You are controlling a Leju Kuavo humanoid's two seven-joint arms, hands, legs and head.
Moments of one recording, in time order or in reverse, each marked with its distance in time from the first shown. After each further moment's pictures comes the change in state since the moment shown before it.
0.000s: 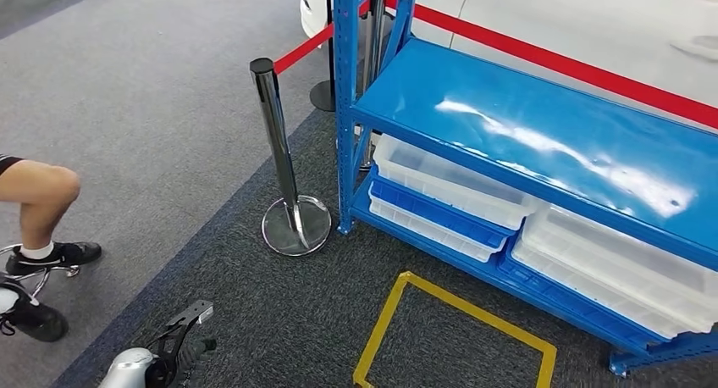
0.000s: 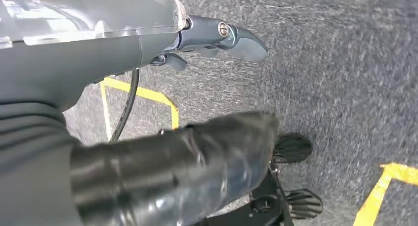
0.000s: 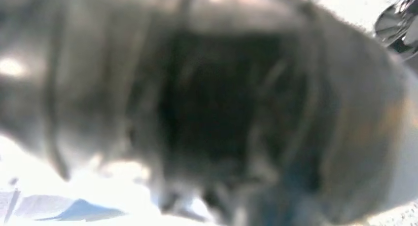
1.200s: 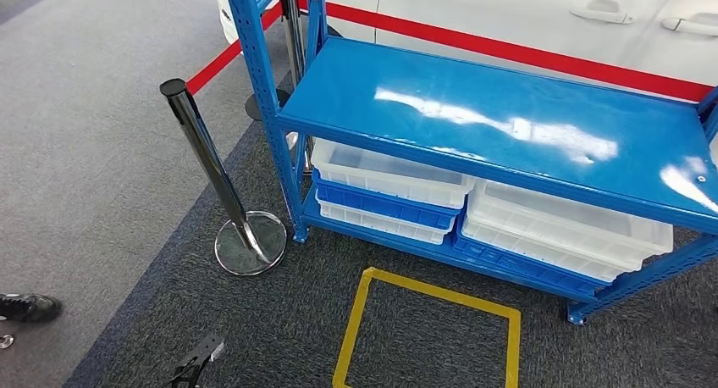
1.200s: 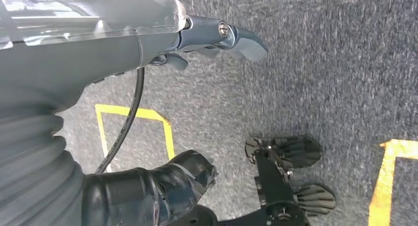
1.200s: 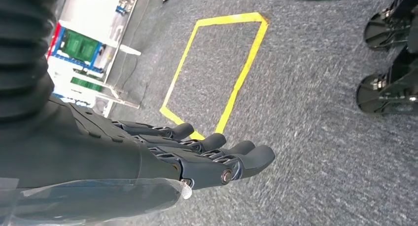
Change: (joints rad) left arm 0.204 -0.039 -0.263 -0.069 0.215 0.284 -0.112; right arm 0.126 0.047 0.058 -0.091 -0.265 -0.131 0.010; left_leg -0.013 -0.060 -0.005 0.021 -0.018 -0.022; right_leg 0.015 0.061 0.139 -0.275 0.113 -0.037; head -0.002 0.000
